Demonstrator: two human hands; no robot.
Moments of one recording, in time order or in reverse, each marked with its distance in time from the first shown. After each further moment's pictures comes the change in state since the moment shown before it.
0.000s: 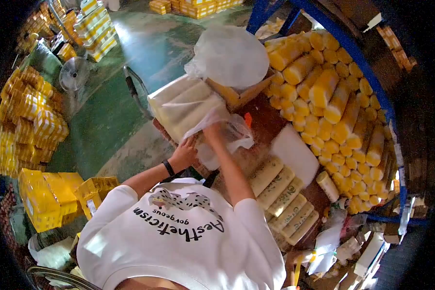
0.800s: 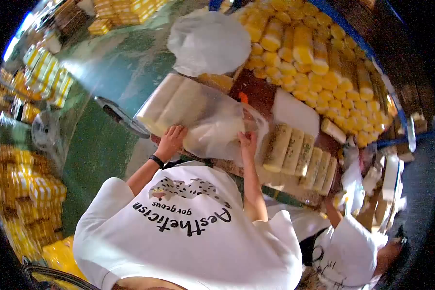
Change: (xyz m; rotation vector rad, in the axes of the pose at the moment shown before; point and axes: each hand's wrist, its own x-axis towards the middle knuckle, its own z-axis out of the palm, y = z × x) left_hand 0.001 -0.154 0.009 -0.086 0.257 0.263; right_hand -0.107 -0.012 -0.120 0.608 0.261 1.064
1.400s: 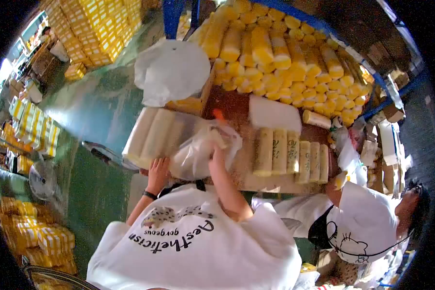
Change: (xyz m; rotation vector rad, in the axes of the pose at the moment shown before) left_hand 0.004 0.019 -0.019 -0.085 0.020 -0.105; right_hand -0.016 -0.057 0.070 0.978 0.176 0.405
